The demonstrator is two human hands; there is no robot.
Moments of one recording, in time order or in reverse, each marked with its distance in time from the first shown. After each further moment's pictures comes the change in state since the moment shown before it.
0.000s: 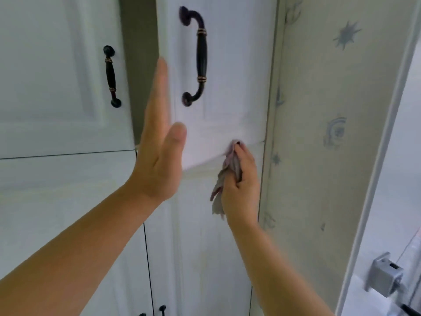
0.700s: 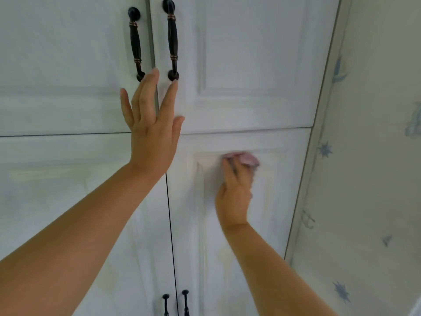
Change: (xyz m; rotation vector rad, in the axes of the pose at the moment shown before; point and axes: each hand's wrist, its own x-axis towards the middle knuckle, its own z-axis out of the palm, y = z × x) left_hand -0.035 -0.125 -0.044 1.174 0.140 0.071; right_hand 0.002 0.152 0.067 -0.560 -0.017 -0.321
